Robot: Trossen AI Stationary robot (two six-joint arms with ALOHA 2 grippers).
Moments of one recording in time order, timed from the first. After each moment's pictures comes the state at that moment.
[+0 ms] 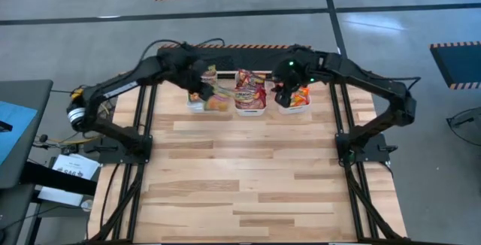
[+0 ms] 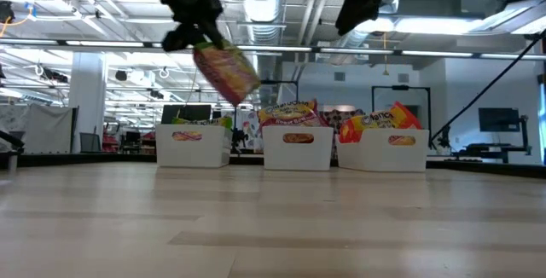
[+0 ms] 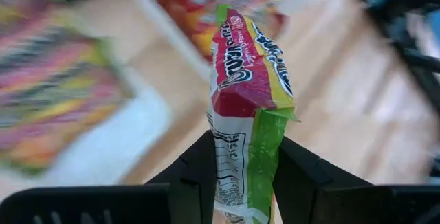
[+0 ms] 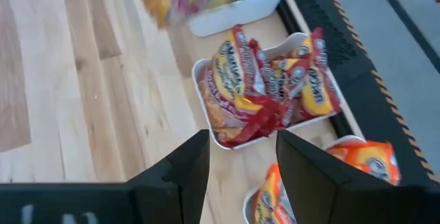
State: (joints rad) left arm 0.58 1.38 1.33 -0.79 0.24 -0.42; right arm -0.40 1.45 1.57 -0.97 0.00 -0.08
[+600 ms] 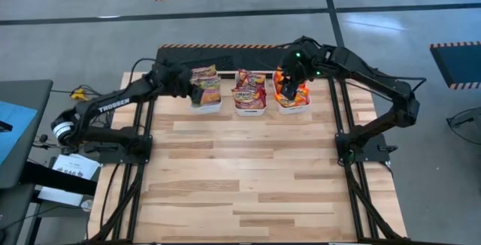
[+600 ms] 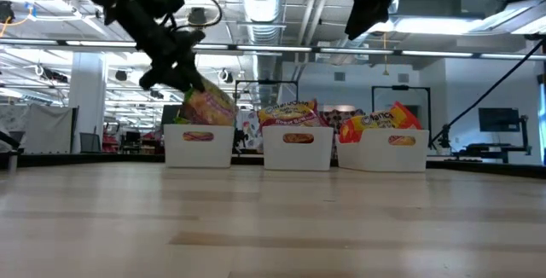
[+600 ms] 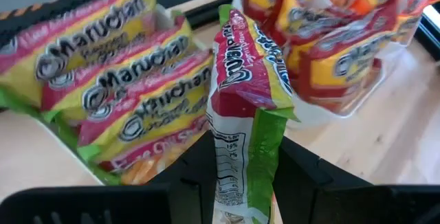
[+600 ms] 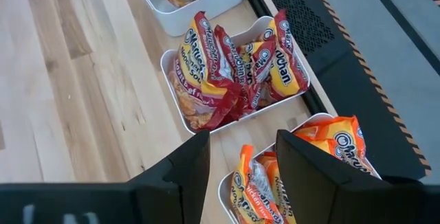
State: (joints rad) left arm 0.71 1.17 0.79 -0.26 0.08 -0.36; right arm -0.49 1.43 1.57 -1.01 0.00 -0.09
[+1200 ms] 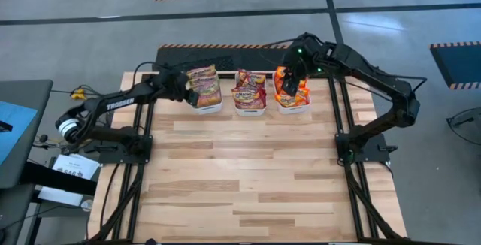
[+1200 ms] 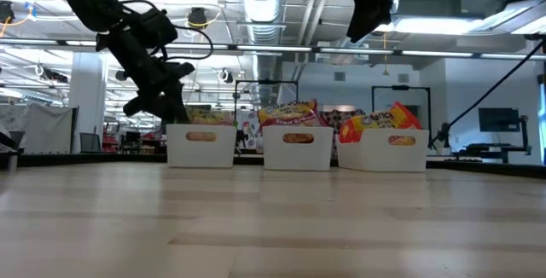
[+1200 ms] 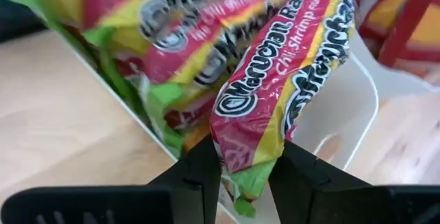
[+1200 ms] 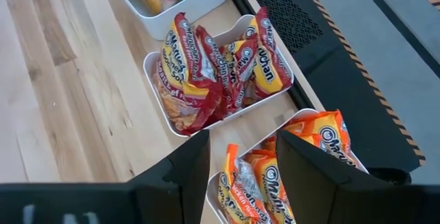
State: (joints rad) left arm 0.84 1.23 0.64 -0.17 0.14 -0.35; right arm -0.54 1.43 1.57 -1.01 0.00 -0.09
